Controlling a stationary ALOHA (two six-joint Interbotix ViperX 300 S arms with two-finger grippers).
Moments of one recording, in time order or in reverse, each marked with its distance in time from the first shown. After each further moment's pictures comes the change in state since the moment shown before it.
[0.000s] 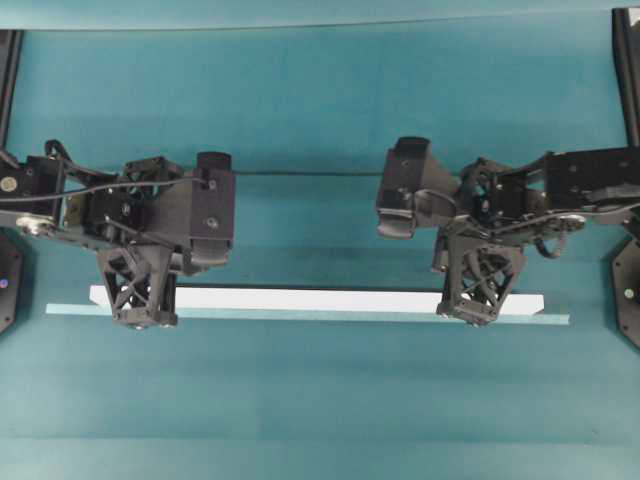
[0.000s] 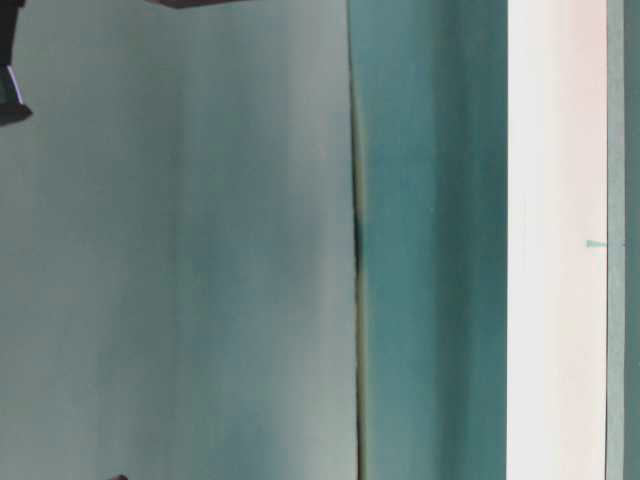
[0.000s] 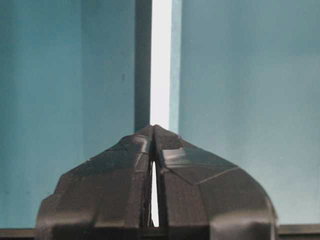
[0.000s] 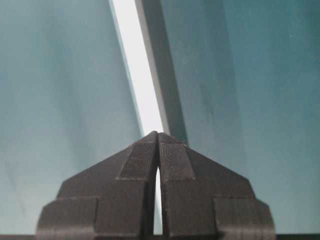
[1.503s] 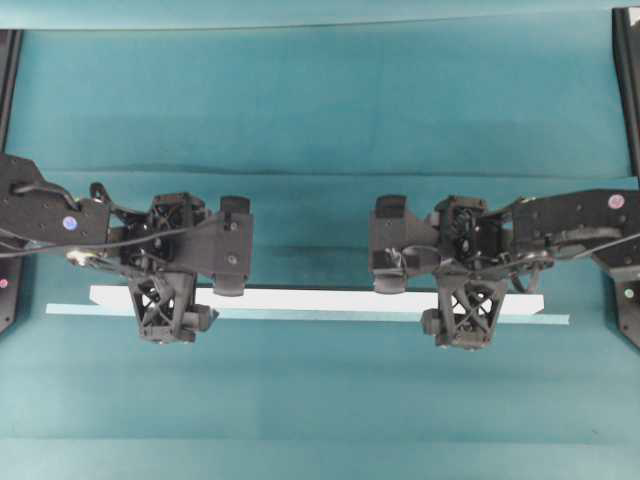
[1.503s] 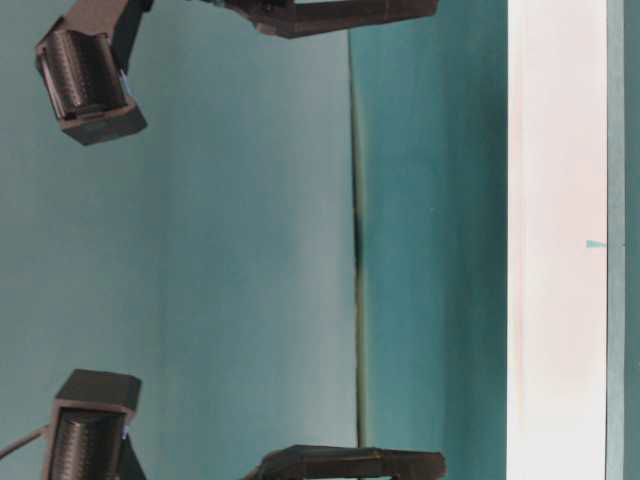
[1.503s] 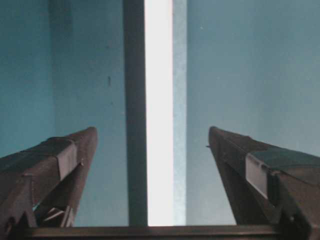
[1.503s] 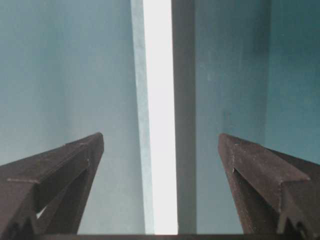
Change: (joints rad) left arm -0.008 0.155 0.169 0.002 -0.299 0.006; right arm 0.052 0.101 0.115 0.002 -0.224 -0.101
